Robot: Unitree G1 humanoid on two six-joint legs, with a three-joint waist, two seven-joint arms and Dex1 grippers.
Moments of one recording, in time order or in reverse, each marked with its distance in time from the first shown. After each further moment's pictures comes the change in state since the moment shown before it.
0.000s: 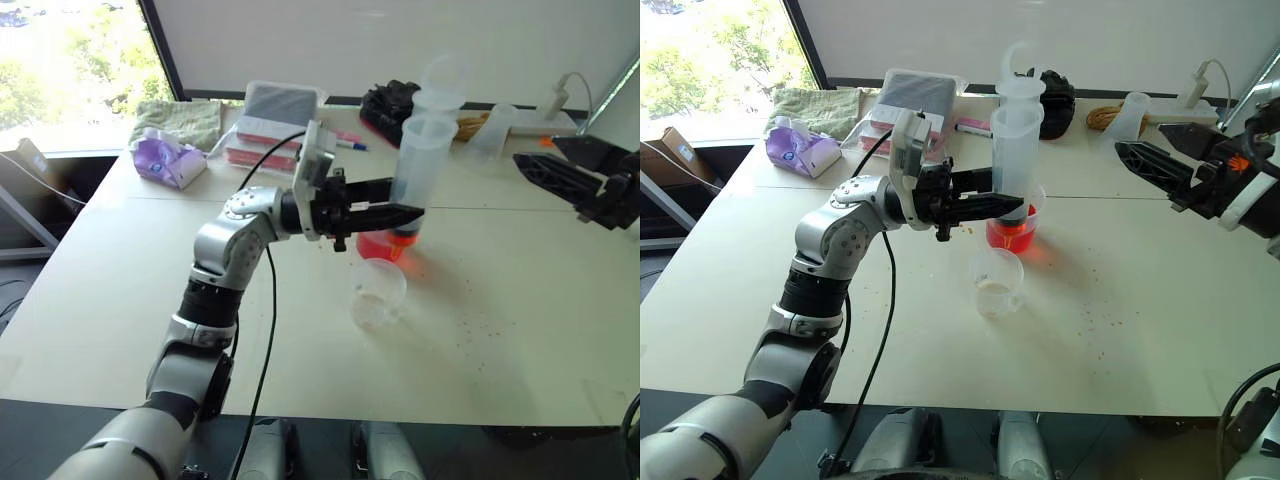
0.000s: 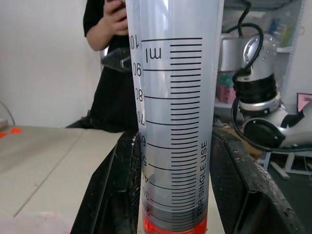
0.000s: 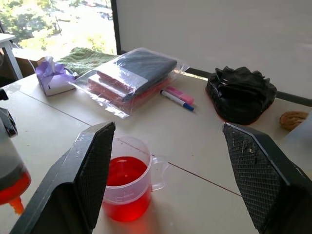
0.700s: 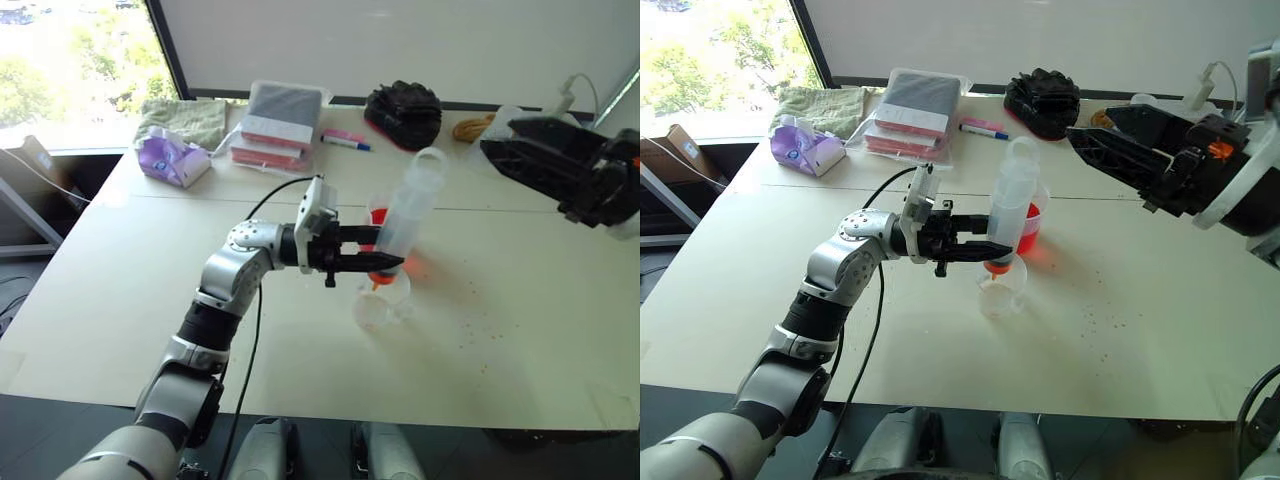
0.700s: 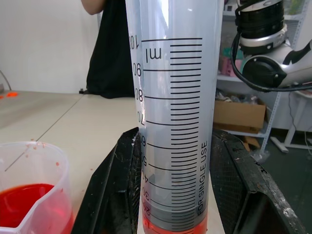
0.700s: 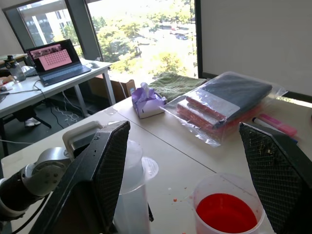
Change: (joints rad) left arm 0.107 0.024 -0.081 0.068 0.100 -0.166 -0.069; right arm -0.041 -0.119 0.105 0.000 0.731 -0.148 -0.387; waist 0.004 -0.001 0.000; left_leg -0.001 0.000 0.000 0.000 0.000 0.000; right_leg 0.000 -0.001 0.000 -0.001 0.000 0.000
